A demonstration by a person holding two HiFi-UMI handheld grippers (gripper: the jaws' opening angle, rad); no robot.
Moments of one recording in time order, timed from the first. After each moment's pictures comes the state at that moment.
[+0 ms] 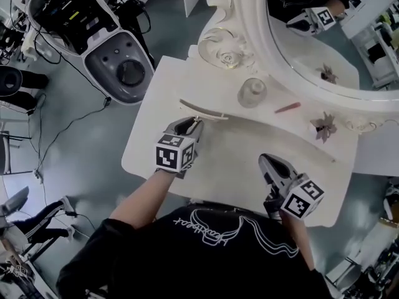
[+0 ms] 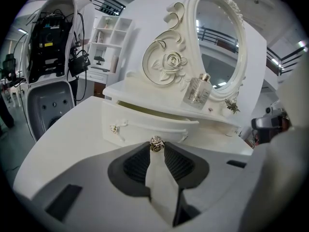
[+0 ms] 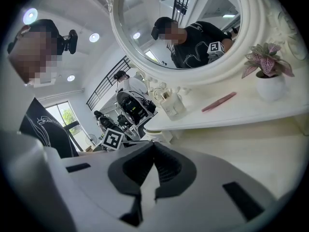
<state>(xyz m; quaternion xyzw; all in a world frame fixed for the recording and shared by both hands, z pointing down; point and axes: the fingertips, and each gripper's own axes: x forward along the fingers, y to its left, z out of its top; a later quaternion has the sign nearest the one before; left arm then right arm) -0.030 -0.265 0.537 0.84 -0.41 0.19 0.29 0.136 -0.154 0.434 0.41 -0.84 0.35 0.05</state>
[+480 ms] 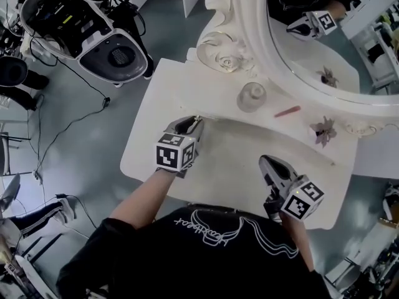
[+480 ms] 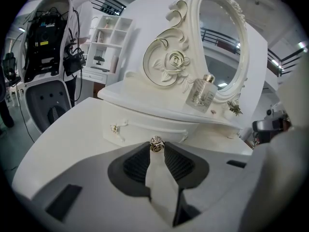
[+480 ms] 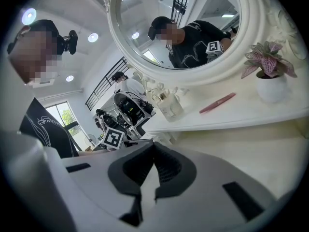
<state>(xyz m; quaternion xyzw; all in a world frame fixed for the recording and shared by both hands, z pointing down) 0.002 -0.288 0.558 0.84 -0.42 0.19 0.29 0.169 -0.171 0.459 0.41 -0.84 0.35 0.04</state>
